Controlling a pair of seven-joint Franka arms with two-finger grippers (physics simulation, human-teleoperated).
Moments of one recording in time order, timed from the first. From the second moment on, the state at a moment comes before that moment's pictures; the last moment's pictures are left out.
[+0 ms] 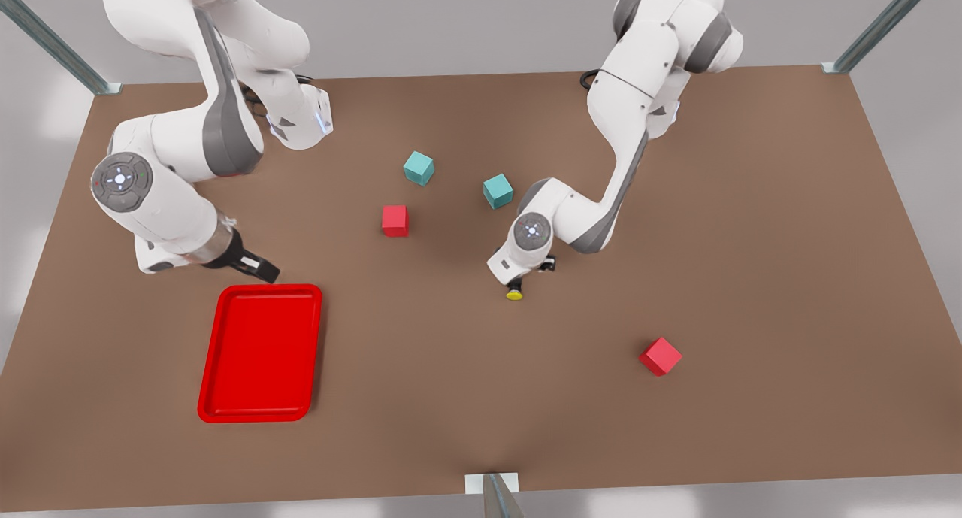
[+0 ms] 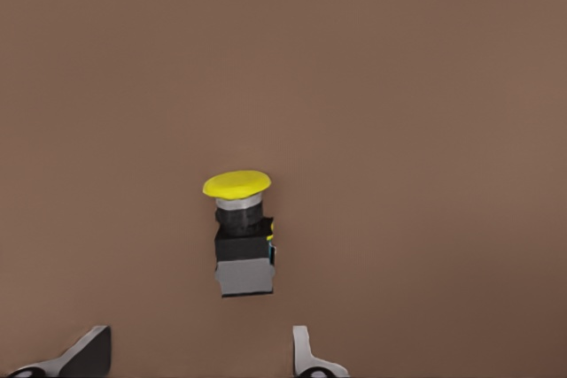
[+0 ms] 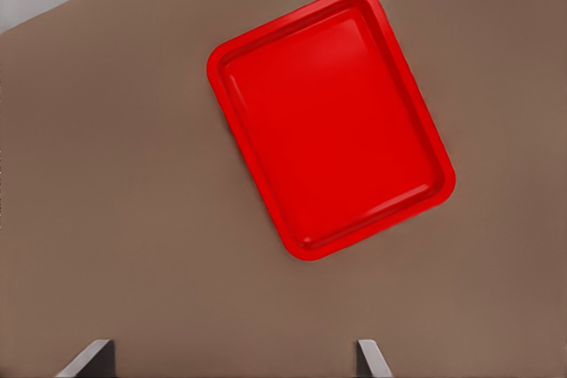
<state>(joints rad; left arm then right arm) -0.70 0.63 0.01 -1.68 -0.09 2.18 -0.48 0.01 0.16 0.18 -1.55 -0.02 1.70 0.61</state>
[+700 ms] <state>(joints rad) -0.72 0.70 0.01 -1.78 -0.04 2.55 -0.66 0.01 0.19 0.17 -1.48 -0.03 1.72 0.28</state>
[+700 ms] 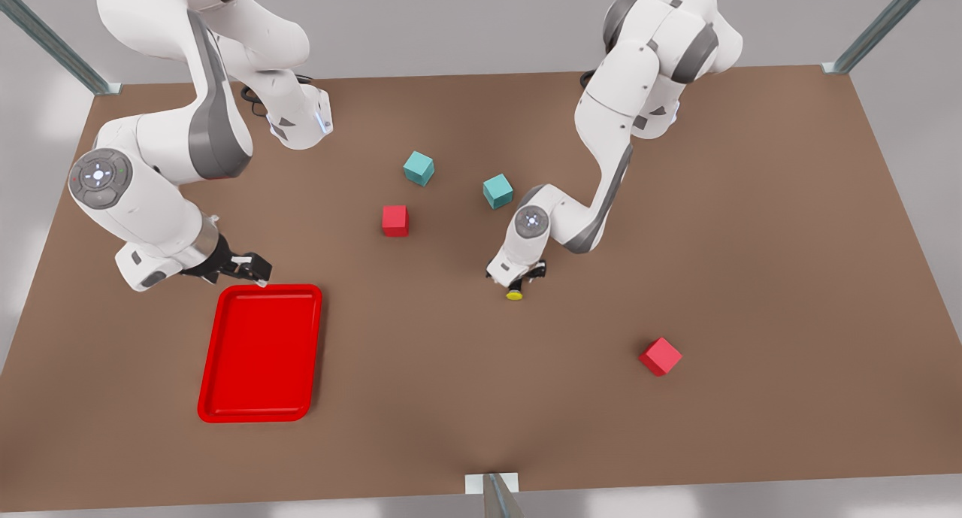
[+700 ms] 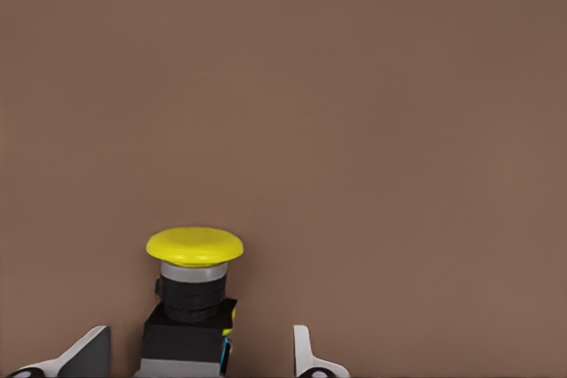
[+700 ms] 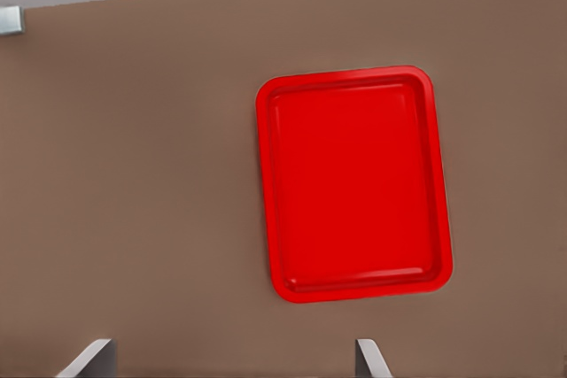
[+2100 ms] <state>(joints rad) -0.87 0.75 0.16 -1.43 0.47 1.83 -1.34 -0.05 0.20 0.17 -1.47 -0.03 1.72 0.14</state>
